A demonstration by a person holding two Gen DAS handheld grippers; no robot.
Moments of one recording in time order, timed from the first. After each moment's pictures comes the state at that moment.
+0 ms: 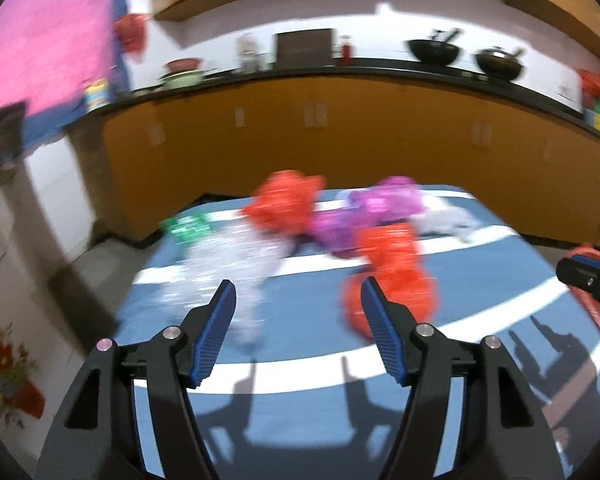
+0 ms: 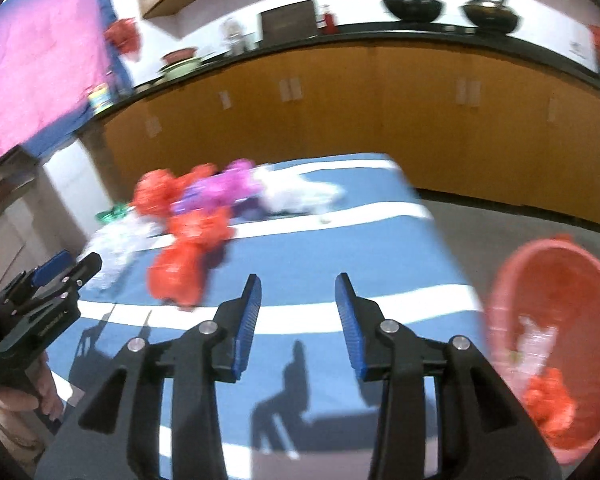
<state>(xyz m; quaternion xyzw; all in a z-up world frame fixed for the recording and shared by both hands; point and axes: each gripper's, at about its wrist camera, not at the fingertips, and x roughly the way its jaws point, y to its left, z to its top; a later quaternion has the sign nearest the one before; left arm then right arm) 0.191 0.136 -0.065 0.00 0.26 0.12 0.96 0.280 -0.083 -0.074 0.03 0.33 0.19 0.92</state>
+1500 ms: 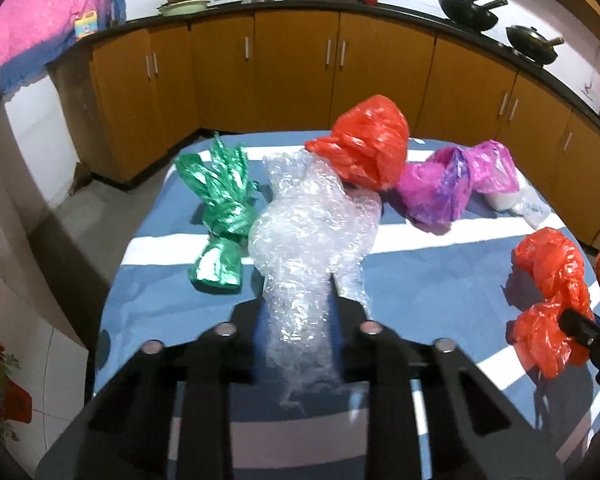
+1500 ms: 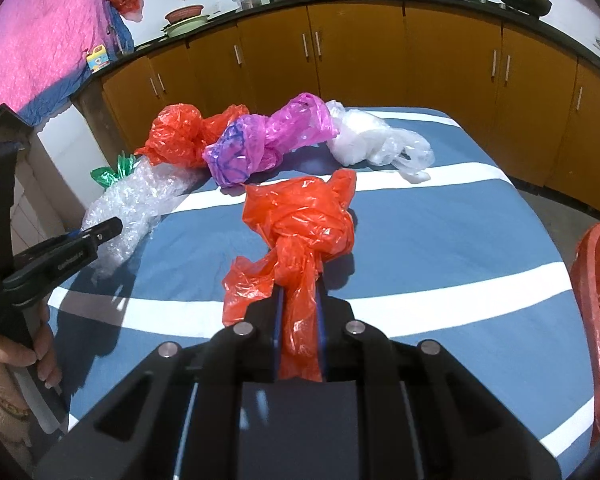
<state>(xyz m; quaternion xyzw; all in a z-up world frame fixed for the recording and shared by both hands) 0.253 0.223 -0.102 -0.05 0.37 0.09 0.92 0.298 0.002 -0.117 0.01 0.39 0.19 0.90</state>
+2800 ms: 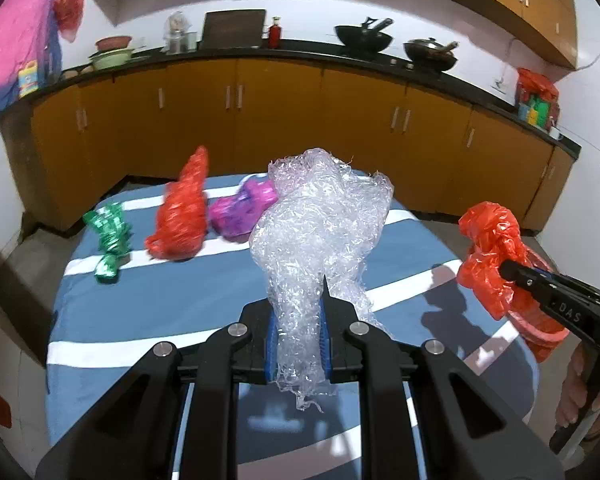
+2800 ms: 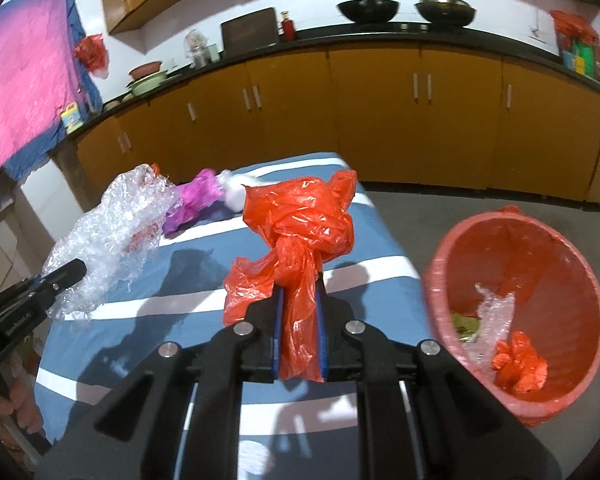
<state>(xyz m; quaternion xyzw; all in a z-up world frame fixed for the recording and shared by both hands) 0.184 0.083 -0.035 -0.03 0.30 -0.05 0.95 0.238 -0.149 -0.059 0.06 0.33 0.11 0.94</state>
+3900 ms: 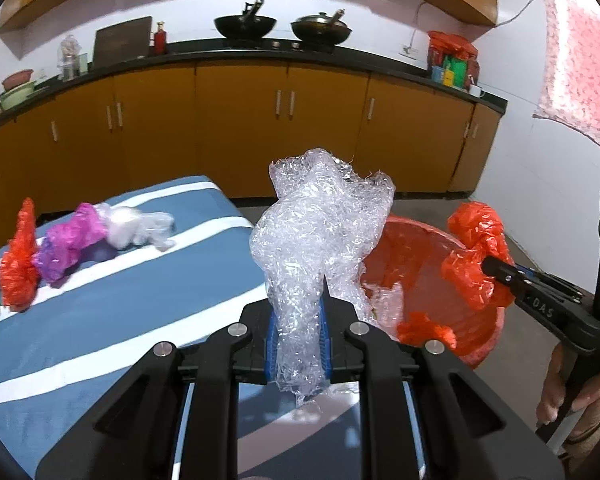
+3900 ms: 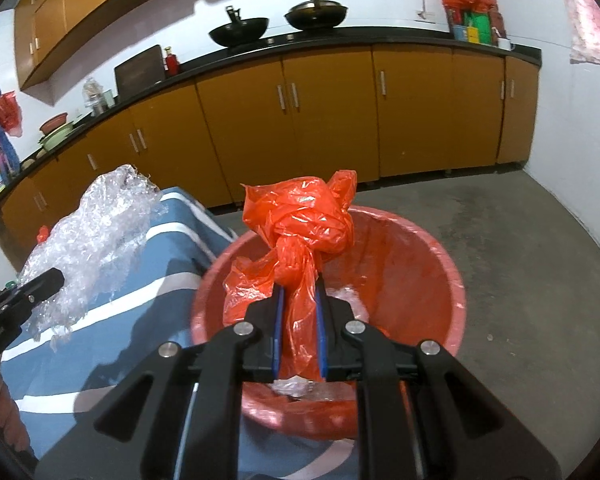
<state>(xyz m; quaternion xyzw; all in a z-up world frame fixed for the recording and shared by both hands) 0.217 -0.109 -0.039 0.02 0.31 -0.19 0.93 0.214 -0.336 -0.072 0.11 0.31 -0.05 0.94</state>
